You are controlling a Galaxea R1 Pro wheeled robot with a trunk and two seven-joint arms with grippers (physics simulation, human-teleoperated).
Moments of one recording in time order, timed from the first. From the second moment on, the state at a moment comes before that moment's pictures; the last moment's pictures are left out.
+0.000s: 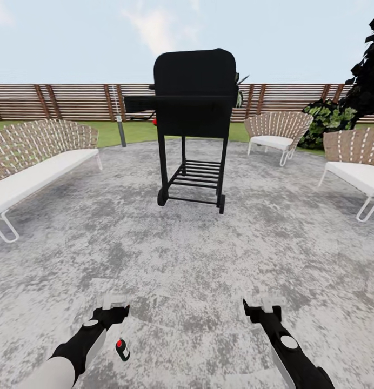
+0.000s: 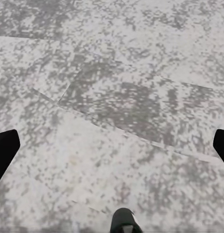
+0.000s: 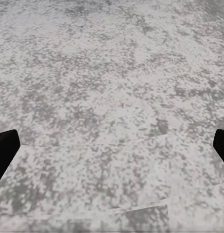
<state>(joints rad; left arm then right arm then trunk) -0.60 0.07 0.00 -0.38 0.04 0.02 0.01 -0.41 -0.06 0.01 -0.68 0.01 -0.16 0.00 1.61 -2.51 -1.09</state>
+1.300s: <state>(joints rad) -0.60 0.06 0.00 -0.38 0.04 -0.02 0.01 -0.41 -0.06 0.01 -0.67 0.01 -0.16 0.00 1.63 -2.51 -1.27</state>
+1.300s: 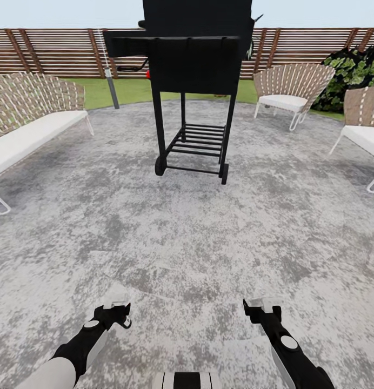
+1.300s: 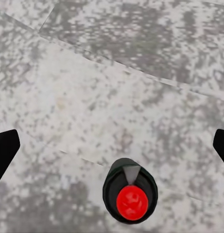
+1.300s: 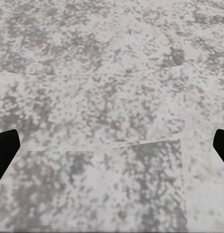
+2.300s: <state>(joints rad) -0.60 0.07 0.00 -0.38 0.04 -0.02 0.01 -0.41 -0.06 0.01 -0.68 0.01 -0.16 0.00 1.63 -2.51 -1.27</state>
